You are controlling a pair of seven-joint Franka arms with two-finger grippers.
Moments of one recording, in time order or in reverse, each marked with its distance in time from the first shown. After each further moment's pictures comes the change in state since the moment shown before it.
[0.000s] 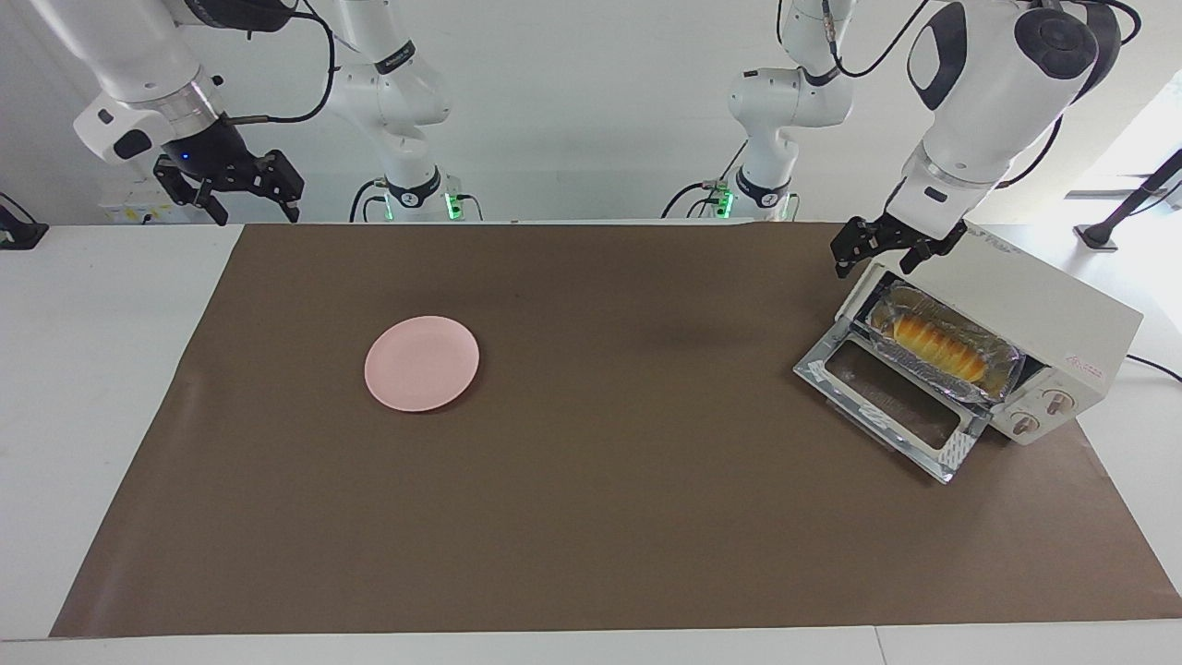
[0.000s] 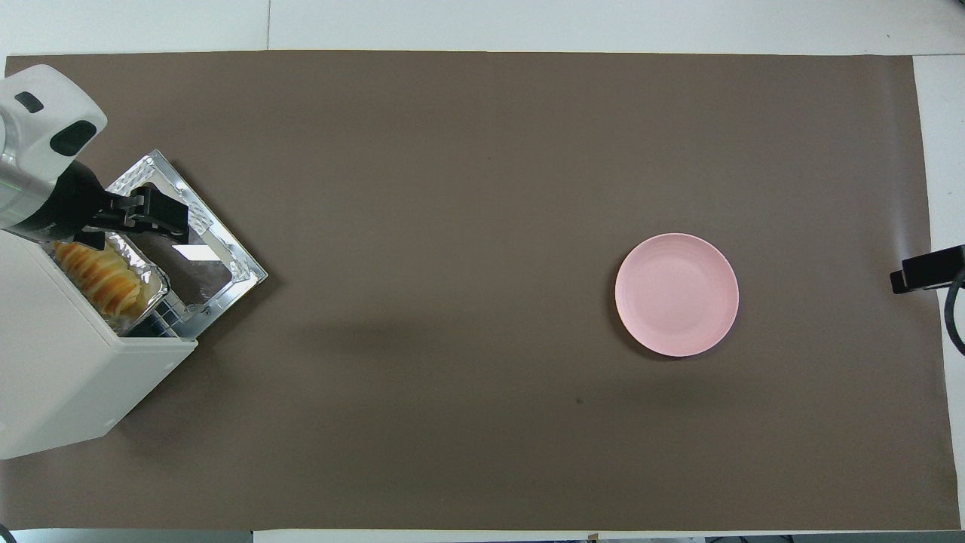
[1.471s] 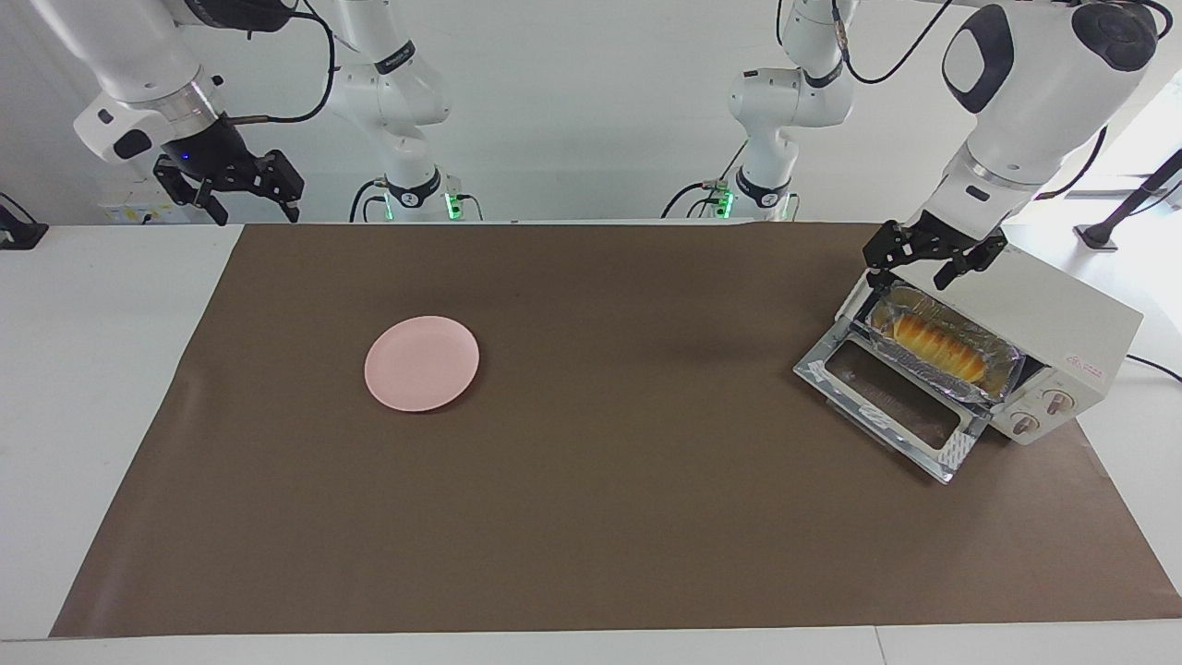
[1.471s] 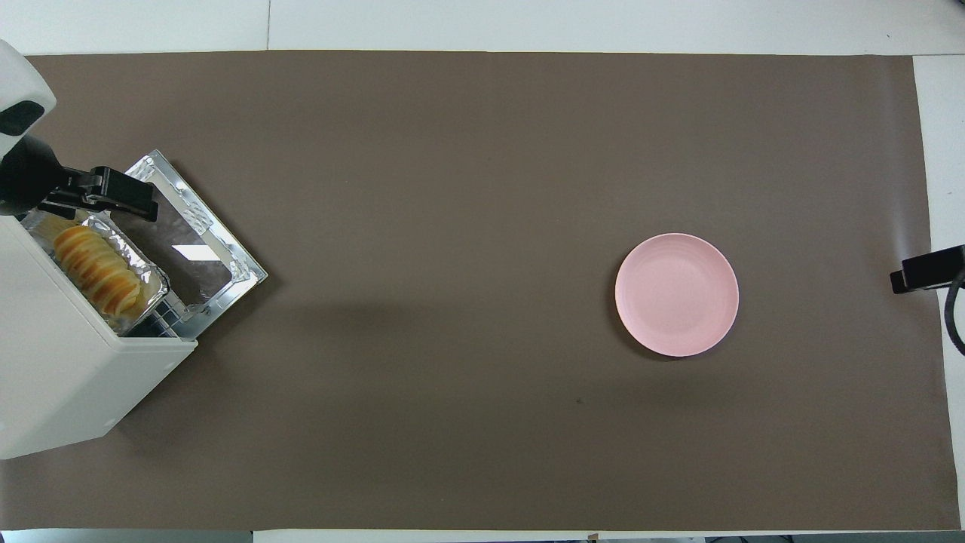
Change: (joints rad) left arm 0.000 0.024 0.058 0.036 -0.020 0.041 0.172; right arm 0.000 0.000 0.000 0.000 0.000 0.000 0.000
